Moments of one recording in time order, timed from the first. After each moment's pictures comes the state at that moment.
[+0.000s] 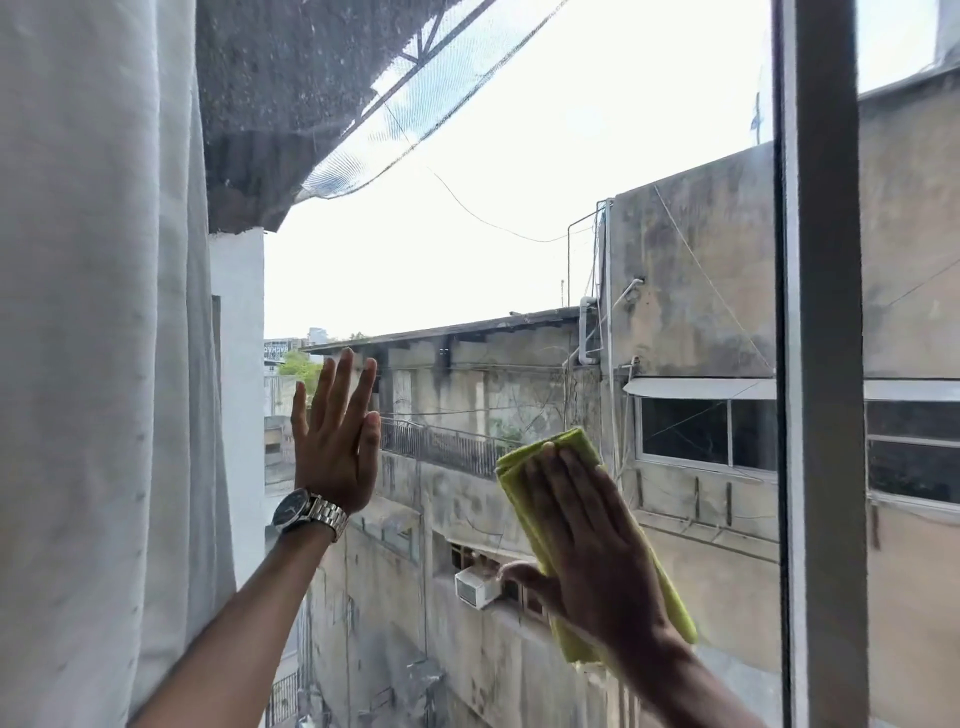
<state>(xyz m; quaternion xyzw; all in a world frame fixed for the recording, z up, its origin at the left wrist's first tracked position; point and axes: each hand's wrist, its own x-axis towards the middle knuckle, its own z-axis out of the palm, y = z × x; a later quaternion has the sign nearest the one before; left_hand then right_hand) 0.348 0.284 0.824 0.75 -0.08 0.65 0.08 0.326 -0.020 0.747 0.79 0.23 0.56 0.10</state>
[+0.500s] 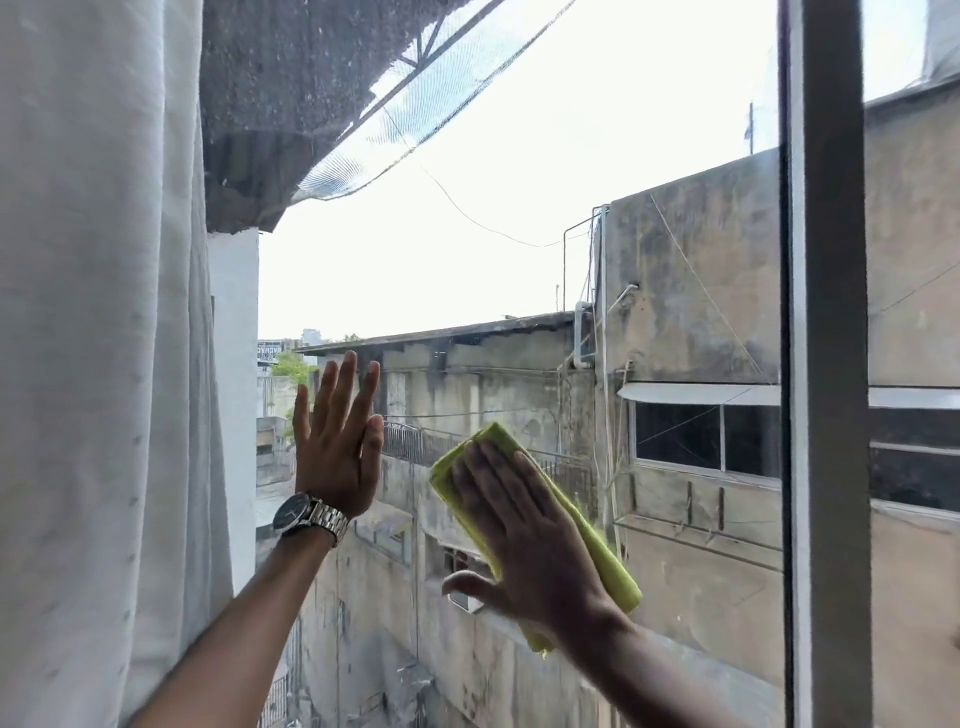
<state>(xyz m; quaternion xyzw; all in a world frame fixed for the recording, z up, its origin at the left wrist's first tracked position) 0.352 0.290 0.819 0.74 -0.09 0.66 0.07 0.329 0.032 0.762 0.77 0.32 0.53 0.12</state>
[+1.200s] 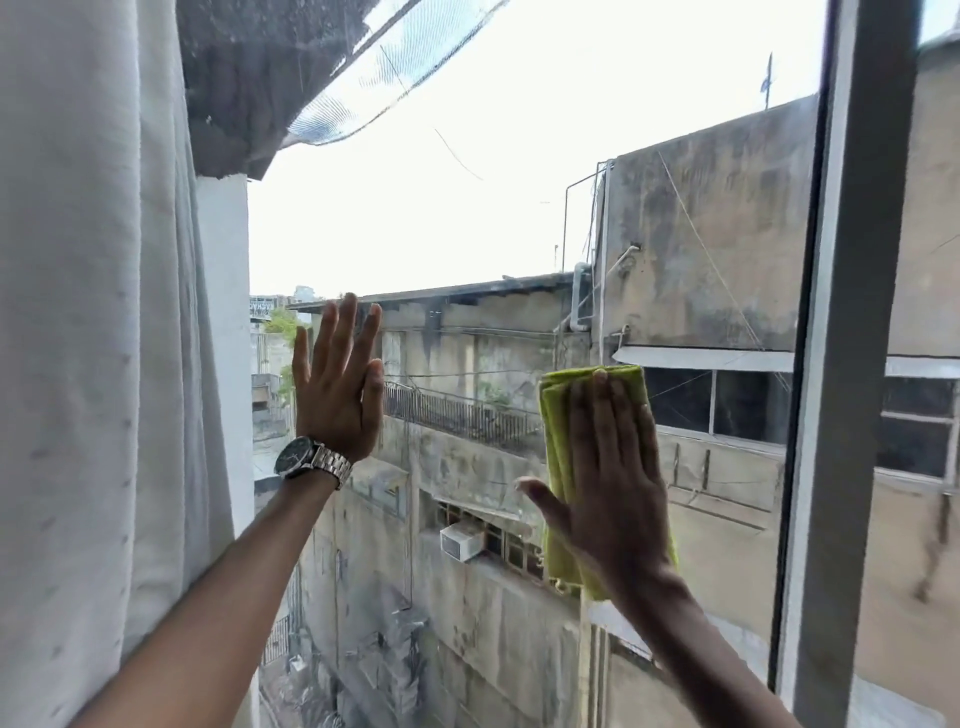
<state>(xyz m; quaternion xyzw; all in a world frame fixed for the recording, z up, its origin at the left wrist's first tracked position) 0.360 0.293 0.819 0.73 -0.09 0.67 0.06 0.325 -0.016 0.754 0.79 0.15 0.59 -0.01</state>
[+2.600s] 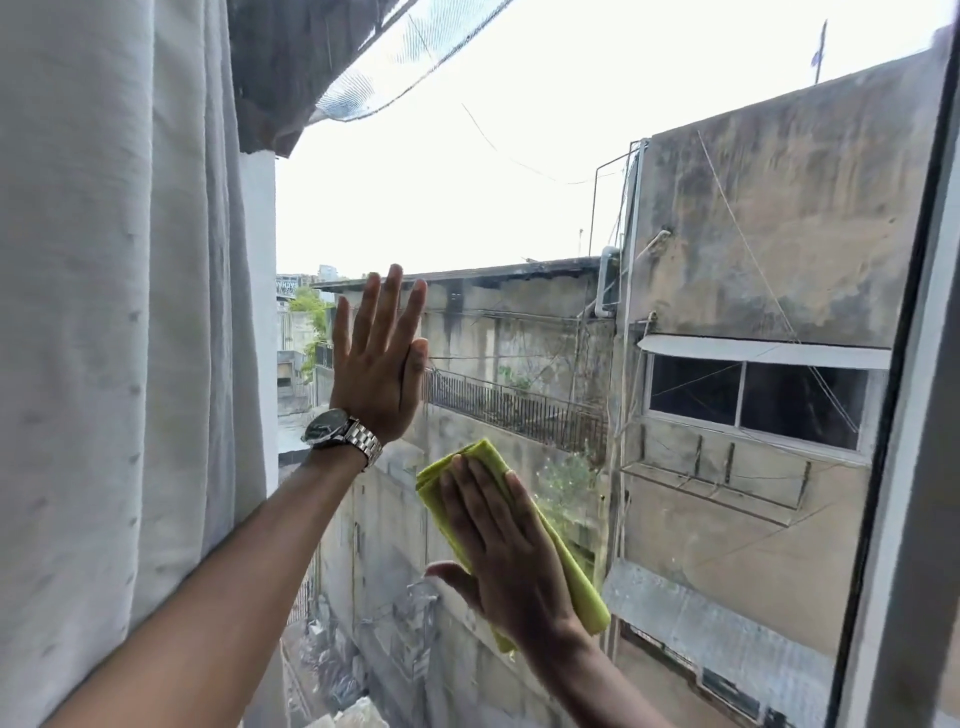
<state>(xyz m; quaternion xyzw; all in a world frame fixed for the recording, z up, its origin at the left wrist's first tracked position) 0.352 0.295 0.825 0.77 -0.10 0.64 0.04 0.332 0.094 0.674 0.78 0.29 0.54 0.11</state>
